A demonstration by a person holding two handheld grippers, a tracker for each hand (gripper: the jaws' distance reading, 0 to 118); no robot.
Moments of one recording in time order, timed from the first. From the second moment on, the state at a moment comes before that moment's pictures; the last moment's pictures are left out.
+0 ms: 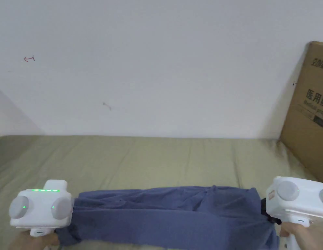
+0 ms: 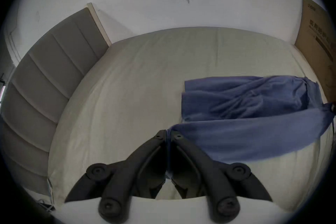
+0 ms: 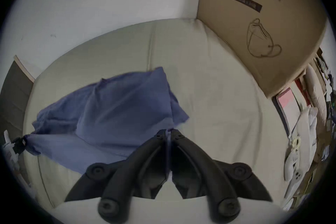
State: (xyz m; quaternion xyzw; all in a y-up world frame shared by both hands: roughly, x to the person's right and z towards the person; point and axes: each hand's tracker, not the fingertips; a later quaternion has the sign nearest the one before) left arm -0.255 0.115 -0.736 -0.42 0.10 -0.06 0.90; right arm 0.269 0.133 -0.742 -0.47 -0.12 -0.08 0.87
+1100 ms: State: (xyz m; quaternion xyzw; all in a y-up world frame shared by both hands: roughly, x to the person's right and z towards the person) left arm -0.289 0.111 -0.219 -0.41 0.07 -0.07 0.91; right arm 0.253 0.121 -0.227 -0.45 -0.10 -0.11 0.88
